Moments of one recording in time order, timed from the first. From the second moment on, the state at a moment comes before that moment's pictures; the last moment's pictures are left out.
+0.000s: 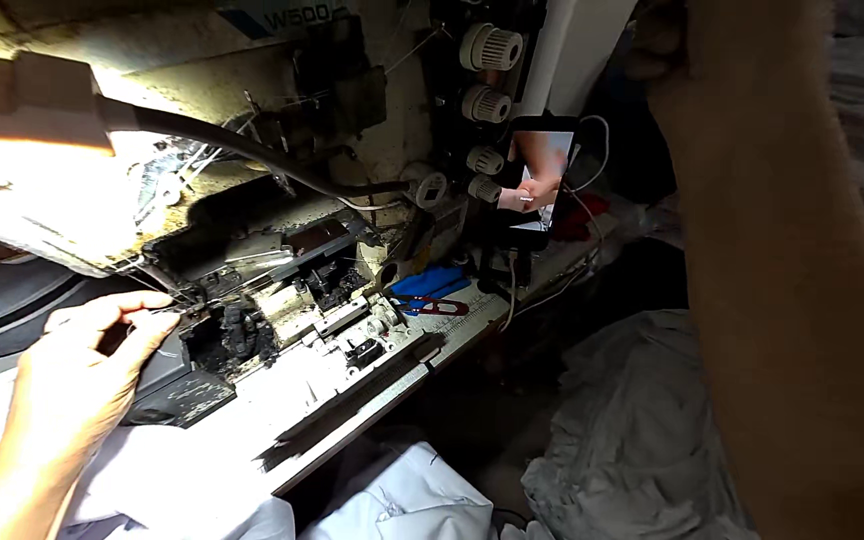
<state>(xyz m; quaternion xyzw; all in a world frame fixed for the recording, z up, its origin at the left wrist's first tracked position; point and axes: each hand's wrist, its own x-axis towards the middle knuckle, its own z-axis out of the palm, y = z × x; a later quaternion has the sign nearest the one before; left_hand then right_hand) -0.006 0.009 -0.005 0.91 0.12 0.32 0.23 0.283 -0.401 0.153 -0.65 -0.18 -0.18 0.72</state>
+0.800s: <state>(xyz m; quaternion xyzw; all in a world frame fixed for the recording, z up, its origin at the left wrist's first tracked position) 0.003 0.002 0.002 0.90 0.09 0.33 0.27 0.142 -0.339 -0.005 -0.71 -0.49 0.23 0.45</state>
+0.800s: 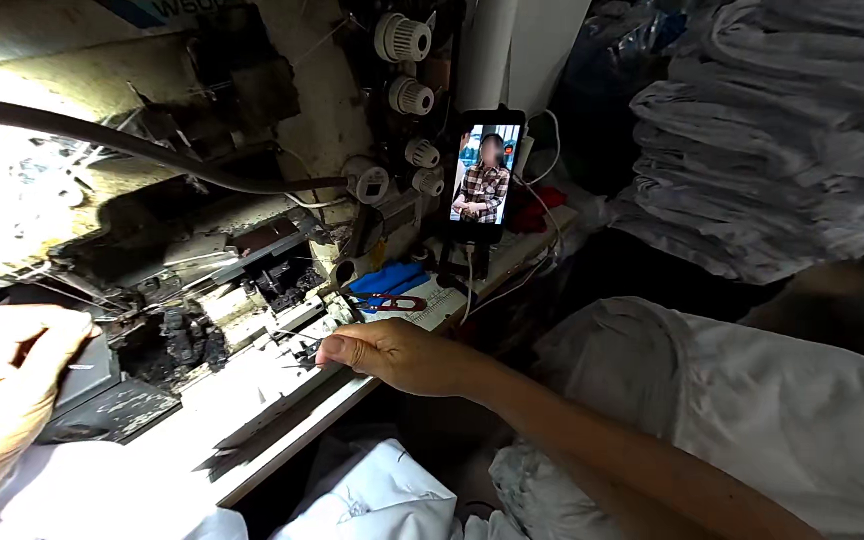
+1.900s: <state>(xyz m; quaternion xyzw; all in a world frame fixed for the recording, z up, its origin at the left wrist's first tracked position) 0.002 -0.017 0.019 0.92 0.18 0.28 0.21 0.136 -0.214 0.014 -0.80 -0.56 -0.12 0.17</state>
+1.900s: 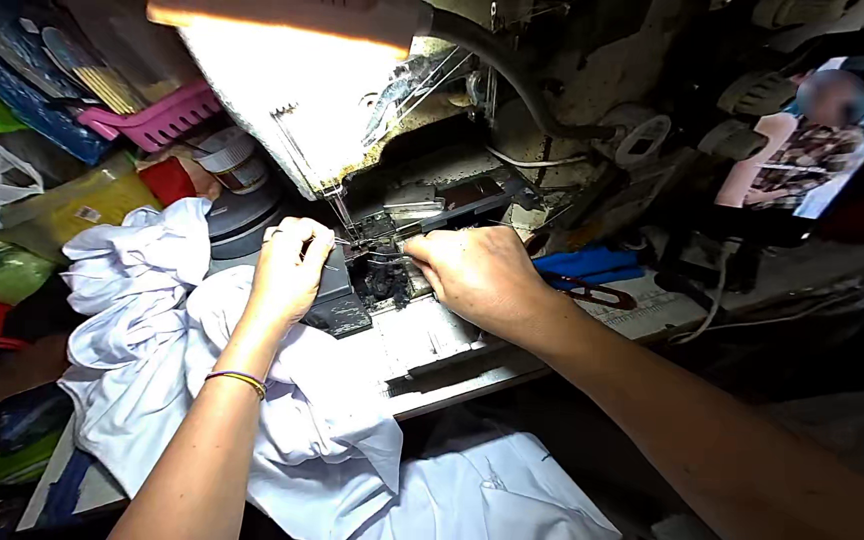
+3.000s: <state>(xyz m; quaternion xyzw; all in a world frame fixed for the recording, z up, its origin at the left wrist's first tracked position) 0.001 -0.019 0.021 0.92 0.17 0.28 0.21 0.122 -0.215 0.004 -0.75 -0.63 -0.18 0.13</state>
